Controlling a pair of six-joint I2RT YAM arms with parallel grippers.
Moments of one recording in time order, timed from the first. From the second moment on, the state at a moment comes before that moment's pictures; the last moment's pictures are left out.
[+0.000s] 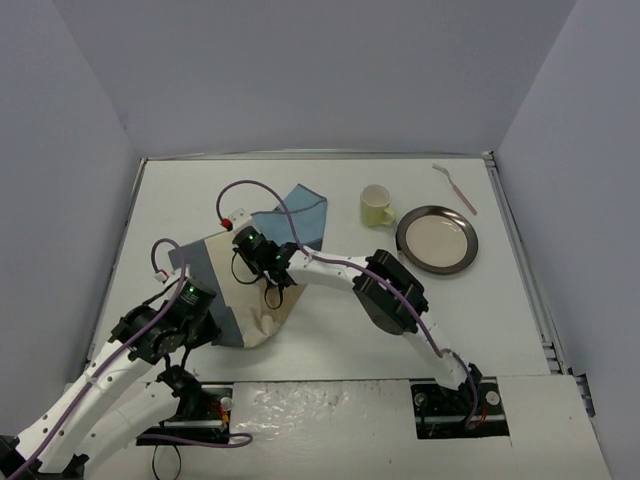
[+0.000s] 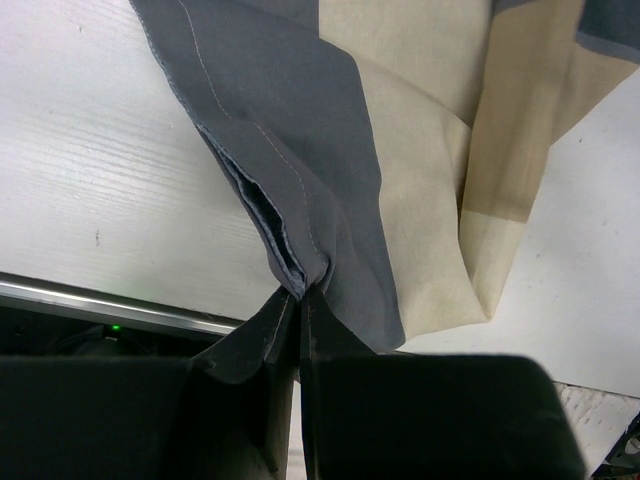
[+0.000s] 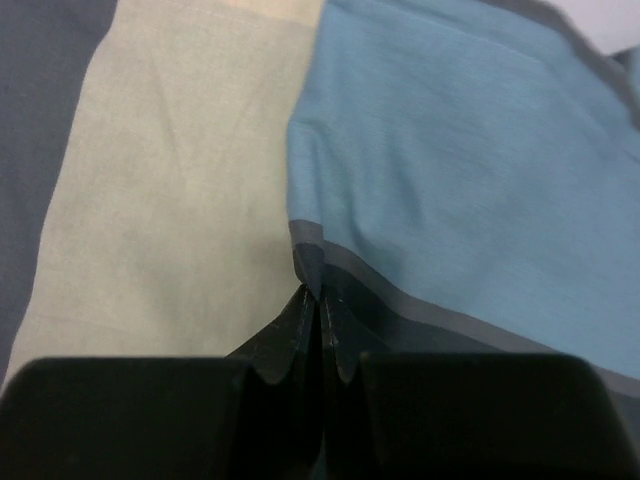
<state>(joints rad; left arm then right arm) -0.61 0.69 0.74 -1.17 -0.27 -0.98 1.01 2.32 1.77 -0.13 0.34 0.14</state>
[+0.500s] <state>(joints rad) -0.61 0.82 0.81 -1.11 -0.31 -0.93 0.92 1.48 0.98 -0.18 0.49 0.44</state>
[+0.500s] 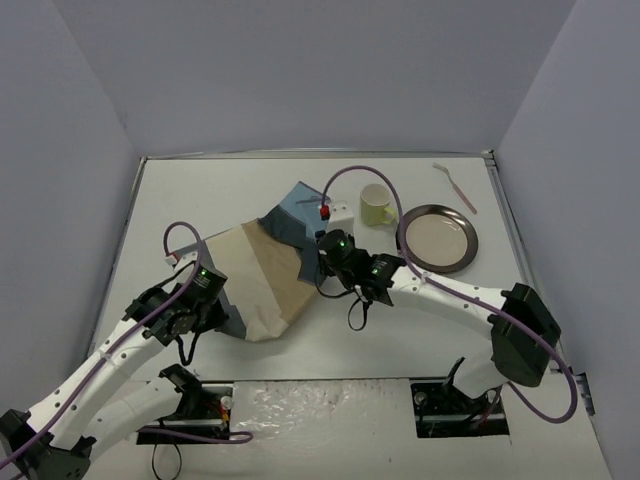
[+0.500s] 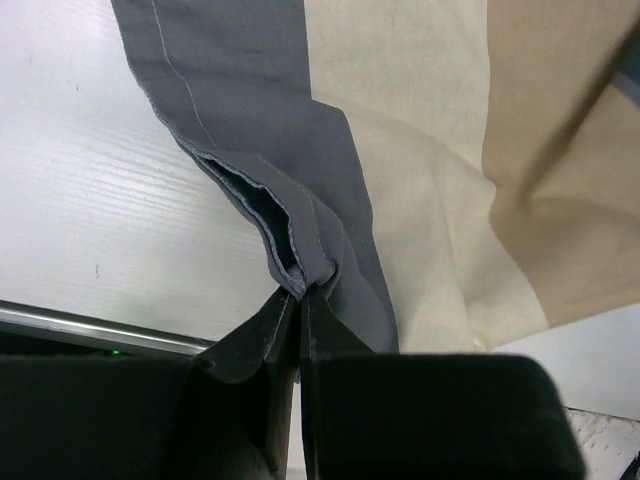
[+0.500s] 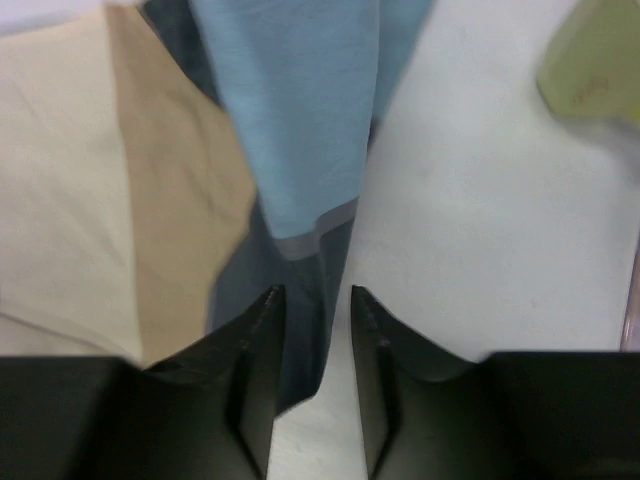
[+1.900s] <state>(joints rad) -0.61 0.82 0.79 -1.06 -0.30 -0.90 0.51 1.85 1.02 -0.06 0.31 0.47</state>
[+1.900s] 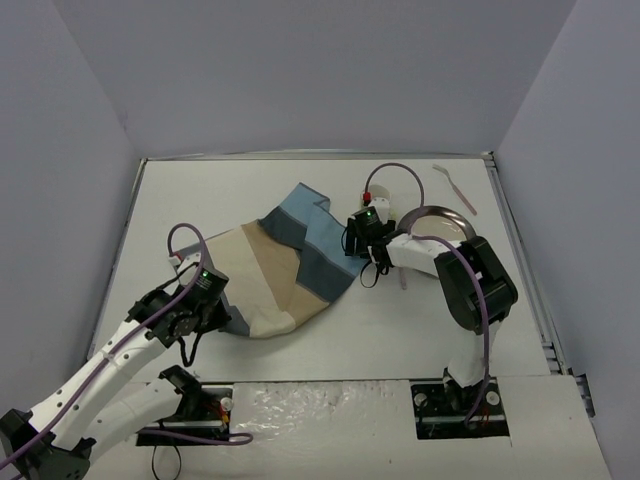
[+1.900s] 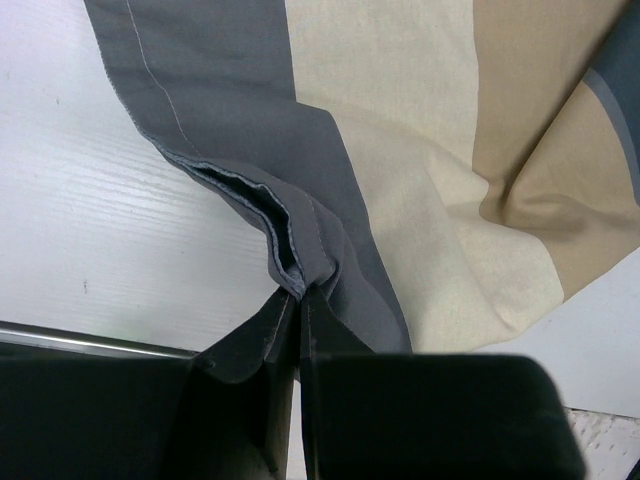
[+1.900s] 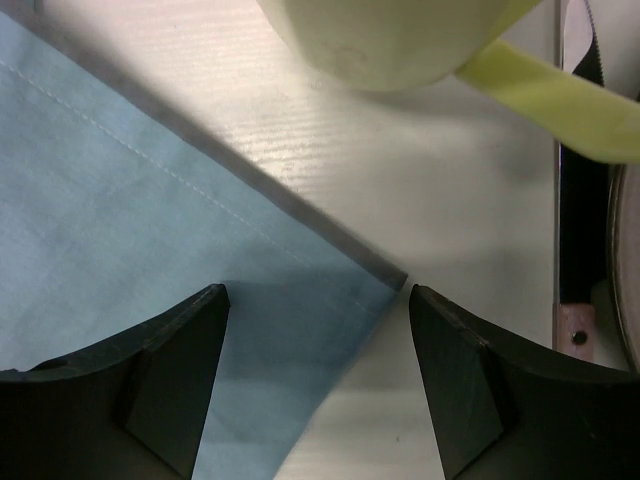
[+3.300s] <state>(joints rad) -0.18 1.33 2.12 -1.06 -0.48 -0.43 0.49 1.42 1.62 -0.37 0.21 0.29</state>
